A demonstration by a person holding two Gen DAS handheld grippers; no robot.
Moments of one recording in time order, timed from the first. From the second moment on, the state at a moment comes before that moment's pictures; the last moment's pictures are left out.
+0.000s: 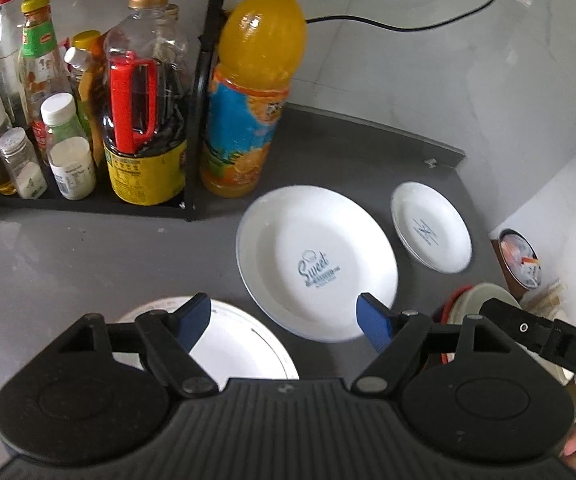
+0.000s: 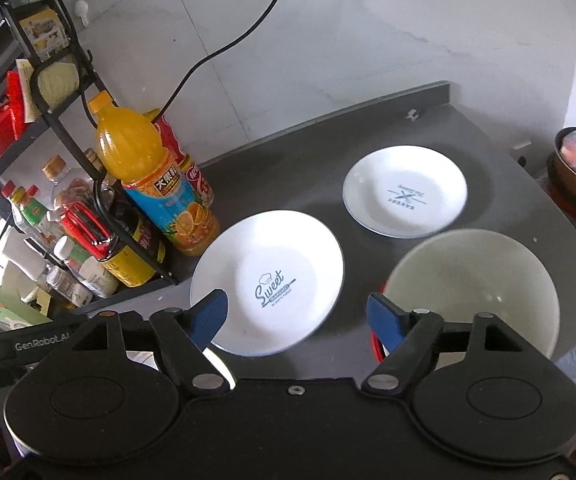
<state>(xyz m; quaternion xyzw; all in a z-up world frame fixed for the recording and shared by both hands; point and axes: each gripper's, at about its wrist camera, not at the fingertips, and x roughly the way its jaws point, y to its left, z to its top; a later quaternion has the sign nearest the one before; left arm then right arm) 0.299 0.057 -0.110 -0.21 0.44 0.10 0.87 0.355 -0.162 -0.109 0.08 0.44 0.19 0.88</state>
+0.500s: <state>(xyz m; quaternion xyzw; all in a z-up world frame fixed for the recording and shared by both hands) 0.356 0.093 -0.149 -0.26 0.46 0.16 0.83 0.451 -0.141 -0.149 0.06 0.50 0.21 0.84</state>
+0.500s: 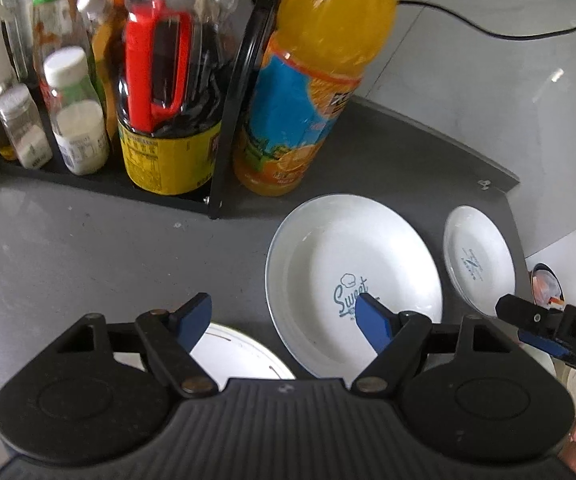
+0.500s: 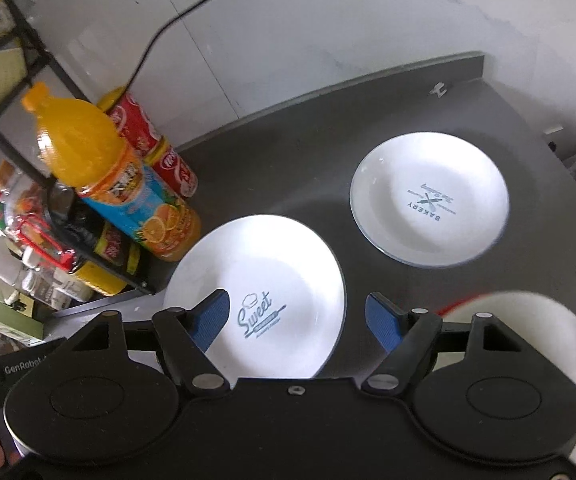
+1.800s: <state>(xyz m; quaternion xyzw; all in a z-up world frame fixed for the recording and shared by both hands) 0.408 0.105 -0.258 -0.40 0.48 0.23 0.75 0.548 -0.094 -0.259 -0.02 0.63 0.24 0.74</state>
